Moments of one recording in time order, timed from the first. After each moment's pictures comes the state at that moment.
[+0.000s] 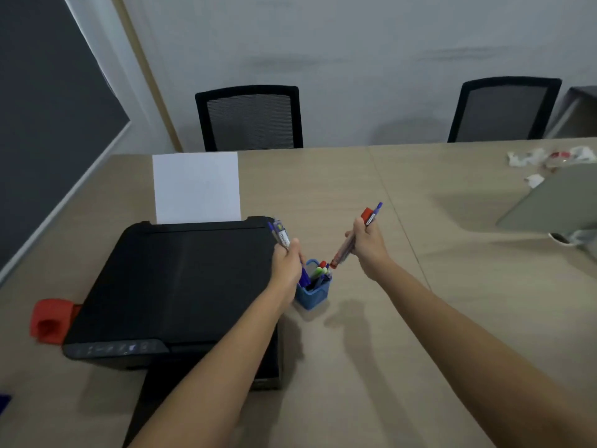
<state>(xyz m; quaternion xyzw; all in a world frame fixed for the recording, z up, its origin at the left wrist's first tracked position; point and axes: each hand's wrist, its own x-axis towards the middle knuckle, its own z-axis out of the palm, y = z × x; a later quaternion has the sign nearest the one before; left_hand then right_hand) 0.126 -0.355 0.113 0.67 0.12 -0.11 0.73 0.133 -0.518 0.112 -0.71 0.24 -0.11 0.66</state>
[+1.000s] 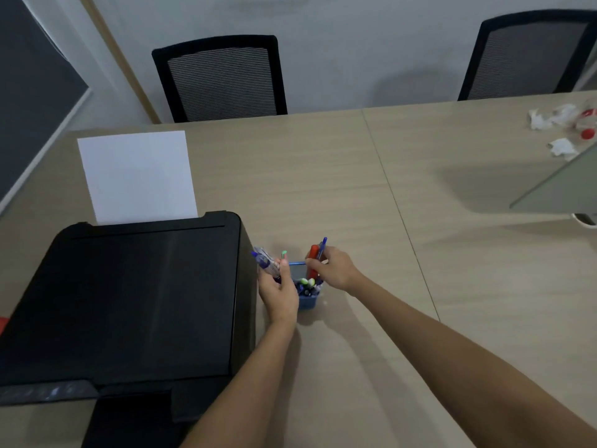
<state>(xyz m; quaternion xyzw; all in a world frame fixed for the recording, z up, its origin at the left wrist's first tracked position) 0.143 -0.425 0.004 0.72 0.19 0.05 0.66 0.166 -0.551 0.017 -0.86 0.14 0.13 0.47</state>
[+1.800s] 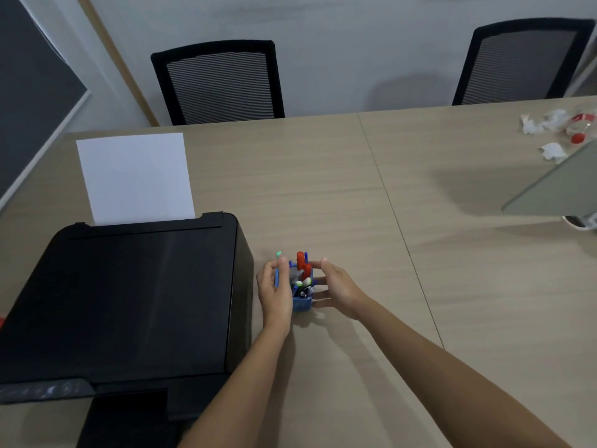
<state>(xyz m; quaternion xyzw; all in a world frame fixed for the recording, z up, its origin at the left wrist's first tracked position) 0.138 -0.421 0.002 0.73 0.16 -0.02 0.66 0.127 -0.550 0.020 -0.64 0.23 0.22 0.70</state>
